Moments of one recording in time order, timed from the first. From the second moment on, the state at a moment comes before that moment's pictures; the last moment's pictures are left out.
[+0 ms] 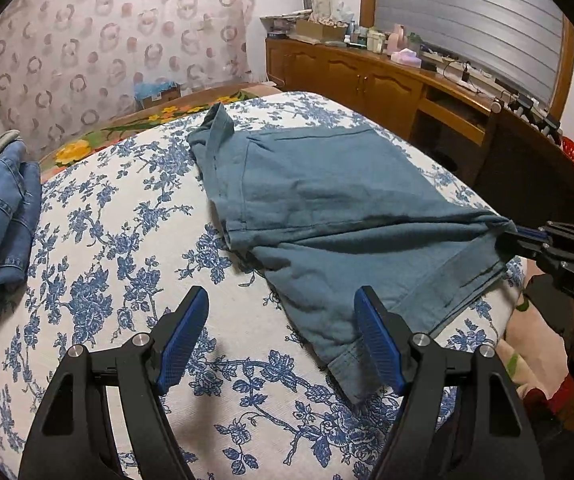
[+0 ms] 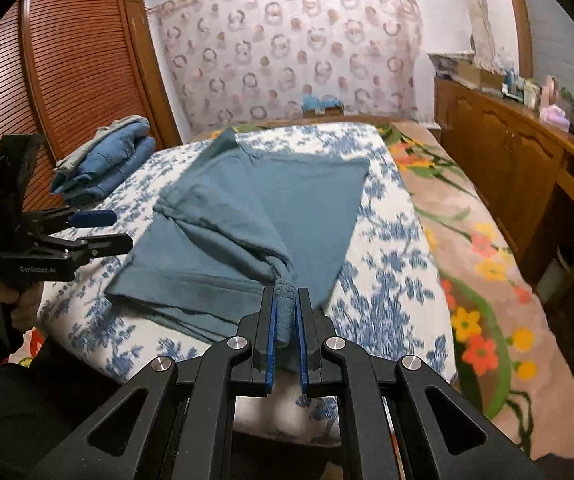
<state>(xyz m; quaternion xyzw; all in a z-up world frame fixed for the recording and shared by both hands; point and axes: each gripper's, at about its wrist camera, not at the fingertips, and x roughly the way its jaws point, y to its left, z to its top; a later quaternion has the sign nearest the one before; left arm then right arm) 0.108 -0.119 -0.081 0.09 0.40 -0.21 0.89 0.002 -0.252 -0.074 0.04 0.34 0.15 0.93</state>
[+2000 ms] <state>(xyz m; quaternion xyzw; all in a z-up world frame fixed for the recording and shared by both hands) 0.117 -0.021 -0.068 0.01 0.36 -0.14 0.92 0.170 -0.093 -0.093 -0.14 0.39 0.30 0.86</state>
